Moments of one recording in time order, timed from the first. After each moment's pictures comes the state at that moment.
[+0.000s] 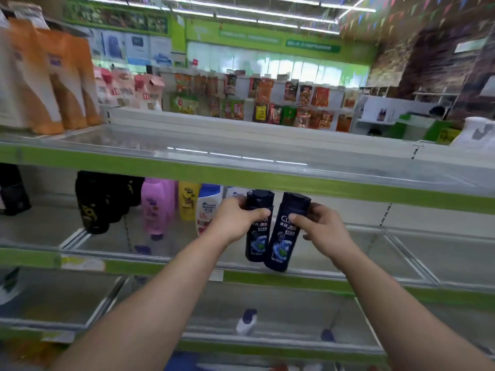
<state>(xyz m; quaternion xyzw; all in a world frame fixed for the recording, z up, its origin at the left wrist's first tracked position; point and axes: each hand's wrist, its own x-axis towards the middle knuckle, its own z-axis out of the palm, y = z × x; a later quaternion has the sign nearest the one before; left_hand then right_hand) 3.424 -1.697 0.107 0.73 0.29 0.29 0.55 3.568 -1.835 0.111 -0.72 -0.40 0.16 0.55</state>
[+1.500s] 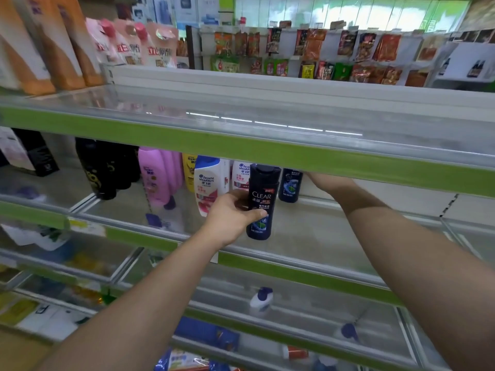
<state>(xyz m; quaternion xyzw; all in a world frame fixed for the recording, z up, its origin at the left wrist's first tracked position) 3.463 -1.679 0.036 0.71 0.37 0.33 0.50 3.707 -1.703 0.077 -0.82 -0.48 0.17 0.27</state>
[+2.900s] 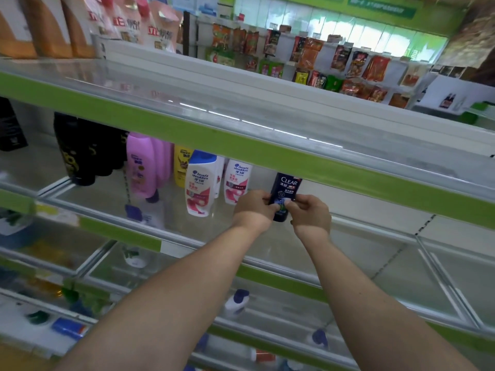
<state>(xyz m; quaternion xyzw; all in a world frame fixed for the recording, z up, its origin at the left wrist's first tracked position) 3.554 -1.659 0.014 0.74 0.45 0.32 0.39 3.661 -1.723 0.014 -0.77 -0.29 0.12 0.56</state>
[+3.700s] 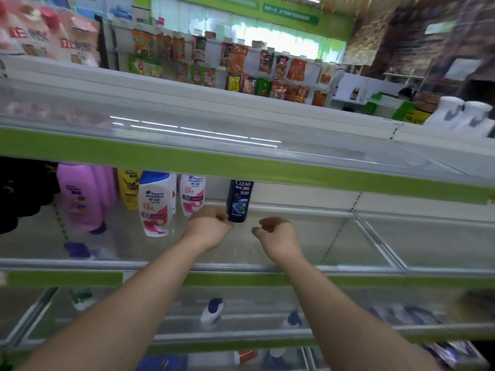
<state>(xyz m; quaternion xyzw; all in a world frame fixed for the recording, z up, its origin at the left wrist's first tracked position) 3.513 -1.657 0.016 0.82 0.39 0.18 0.38 3.633 -1.785 0.012 -0.85 -0.26 0.14 0.43</state>
